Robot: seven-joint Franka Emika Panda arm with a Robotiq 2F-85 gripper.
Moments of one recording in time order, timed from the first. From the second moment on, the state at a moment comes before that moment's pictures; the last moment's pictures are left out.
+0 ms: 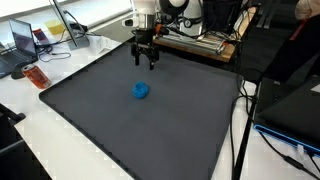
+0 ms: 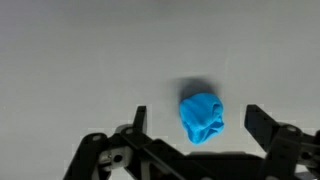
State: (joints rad) arm 0.07 0.20 0.04 -2.55 0.85 3.09 -0.69
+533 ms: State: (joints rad) arm 0.09 0.20 0.03 -2.53 0.82 3.09 -0.68
